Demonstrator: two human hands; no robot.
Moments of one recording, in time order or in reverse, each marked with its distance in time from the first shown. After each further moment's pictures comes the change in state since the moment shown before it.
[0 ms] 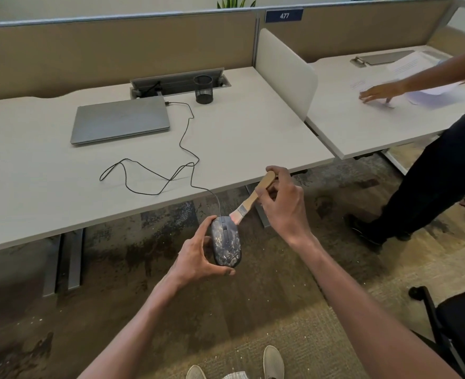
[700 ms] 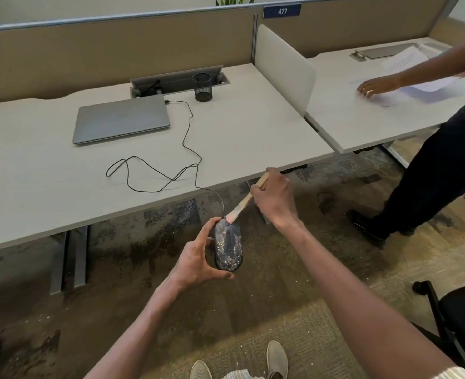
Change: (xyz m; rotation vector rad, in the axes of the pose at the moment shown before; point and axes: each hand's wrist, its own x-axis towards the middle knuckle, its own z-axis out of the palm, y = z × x) left_hand -0.013 -0.006 0.010 0.056 -0.008 0.057; right_hand 0.013 0.005 0.019 -0.144 -0.075 0.170
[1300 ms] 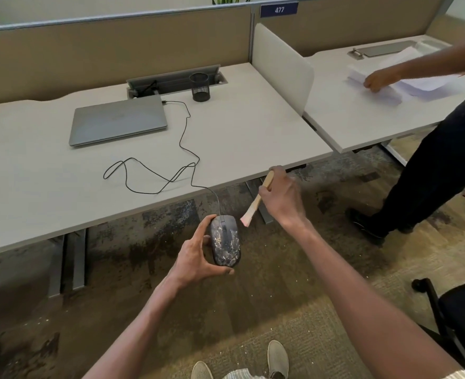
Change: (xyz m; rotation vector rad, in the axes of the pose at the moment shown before) left_hand 0.008 -0.001 -0.004 -0.014 0.041 -0.014; right_hand 0.007 0.012 -0.008 -0.077 0.014 -0.005
